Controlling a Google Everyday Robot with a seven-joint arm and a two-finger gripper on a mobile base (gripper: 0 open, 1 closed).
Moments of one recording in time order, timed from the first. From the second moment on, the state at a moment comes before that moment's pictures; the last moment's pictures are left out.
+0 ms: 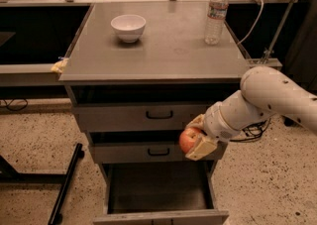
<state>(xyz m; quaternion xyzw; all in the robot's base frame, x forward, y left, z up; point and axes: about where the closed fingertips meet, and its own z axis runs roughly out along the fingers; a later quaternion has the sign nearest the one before) 0.499 -0.111 0.706 -0.65 0.71 0.17 0.23</state>
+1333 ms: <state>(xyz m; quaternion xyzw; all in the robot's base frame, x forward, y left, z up) 0.476 -0.059 0.466 -0.64 0.67 0.25 0.30</state>
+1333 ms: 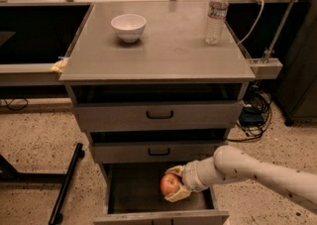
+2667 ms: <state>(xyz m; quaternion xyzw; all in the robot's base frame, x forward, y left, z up) 0.515 -0.096 0.360 -0.67 0.63 0.19 0.34</state>
